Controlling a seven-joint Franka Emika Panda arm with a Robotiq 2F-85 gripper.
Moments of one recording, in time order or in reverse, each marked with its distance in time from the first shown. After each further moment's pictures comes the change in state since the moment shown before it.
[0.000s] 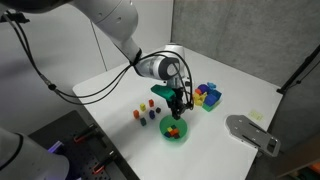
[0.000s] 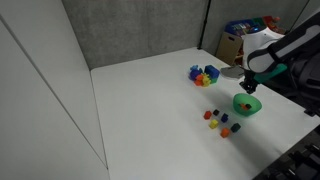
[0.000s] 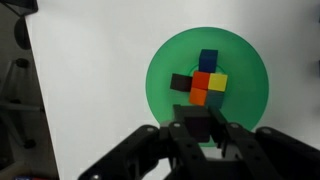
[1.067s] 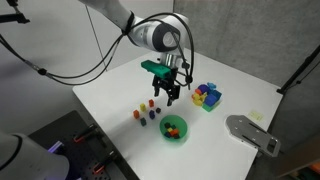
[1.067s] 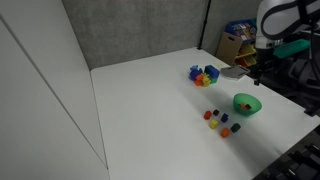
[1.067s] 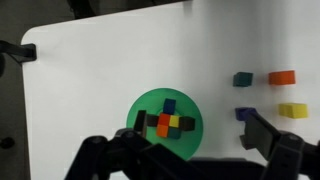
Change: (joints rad) arm -0.106 -0.278 0.147 -0.026 0.128 -0.401 -0.161
